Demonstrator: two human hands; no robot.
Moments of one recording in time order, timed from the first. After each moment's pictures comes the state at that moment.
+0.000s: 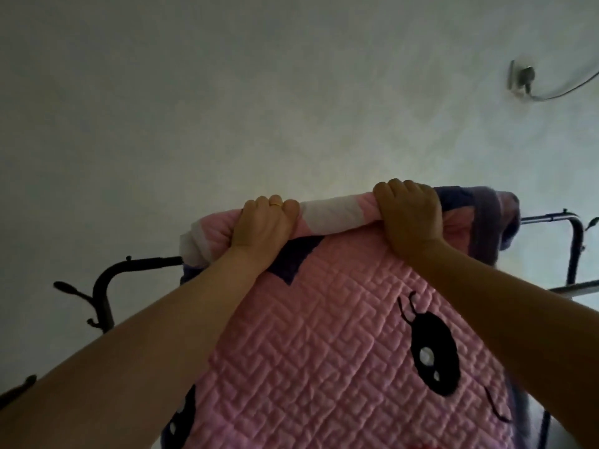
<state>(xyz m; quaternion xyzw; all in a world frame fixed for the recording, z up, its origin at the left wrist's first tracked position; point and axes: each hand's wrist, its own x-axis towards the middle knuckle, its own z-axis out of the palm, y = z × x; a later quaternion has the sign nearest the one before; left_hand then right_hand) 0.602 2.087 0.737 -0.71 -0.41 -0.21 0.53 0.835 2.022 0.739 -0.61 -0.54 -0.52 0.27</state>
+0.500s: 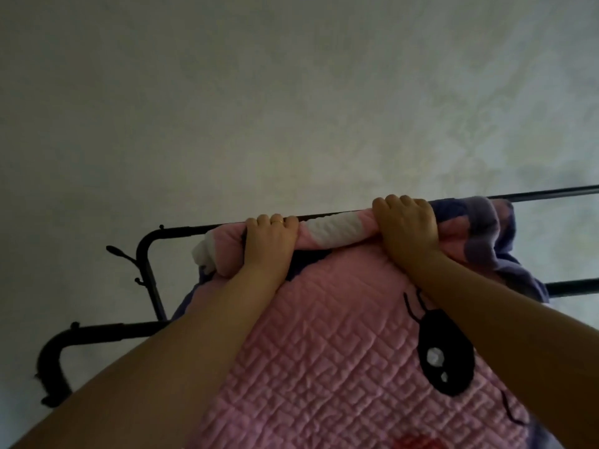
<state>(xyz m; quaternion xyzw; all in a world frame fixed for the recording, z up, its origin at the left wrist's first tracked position) 0.613 2.069 0.669 -0.71 -0.59 -0.13 0.36 0.843 2.065 0.666 -0.63 -0.64 -0.38 0.23</state>
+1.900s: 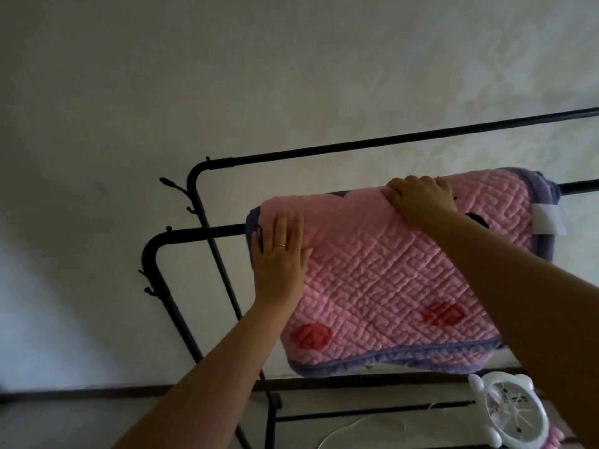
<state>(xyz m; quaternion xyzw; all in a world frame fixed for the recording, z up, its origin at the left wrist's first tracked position) 0.512 1.951 0.522 -0.74 -0.54 -0.32 0.24 0.782 1.983 0.603 -0.70 -0.67 -0.15 0.19</state>
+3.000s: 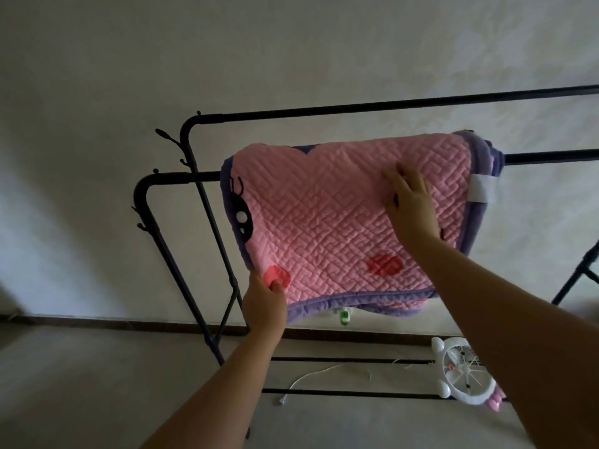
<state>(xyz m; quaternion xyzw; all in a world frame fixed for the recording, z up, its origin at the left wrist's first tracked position) 0.582 1.816 0.426 -0.47 -0.75 -0.44 -0.13 0.835 1.892 0.529 -0.58 -0.68 -0.08 0.44</state>
